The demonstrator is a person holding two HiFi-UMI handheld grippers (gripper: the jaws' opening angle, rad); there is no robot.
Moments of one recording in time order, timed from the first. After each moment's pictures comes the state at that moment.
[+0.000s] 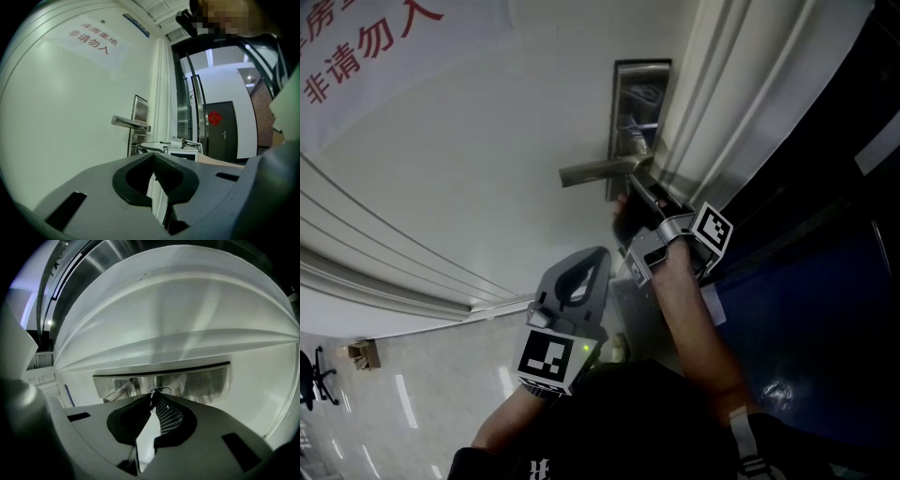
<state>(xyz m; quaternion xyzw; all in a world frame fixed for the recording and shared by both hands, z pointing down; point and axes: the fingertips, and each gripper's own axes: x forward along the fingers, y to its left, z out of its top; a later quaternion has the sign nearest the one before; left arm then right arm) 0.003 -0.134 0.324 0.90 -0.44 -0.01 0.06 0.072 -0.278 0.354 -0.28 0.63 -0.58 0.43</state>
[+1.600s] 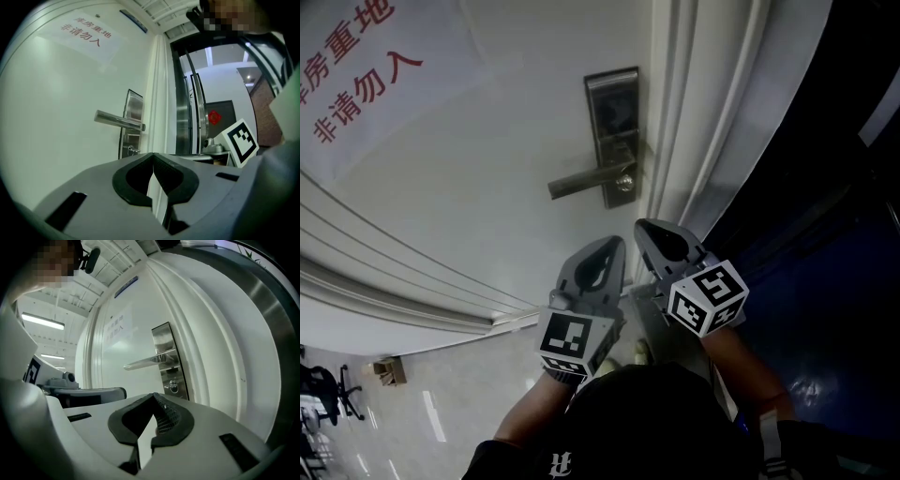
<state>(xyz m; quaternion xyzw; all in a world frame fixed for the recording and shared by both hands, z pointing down) 0.036 -0.155 0.322 0.90 -0.43 -0.01 0.05 0.073 -0.186 0.340 -0.44 0.89 -0.09 0.02</state>
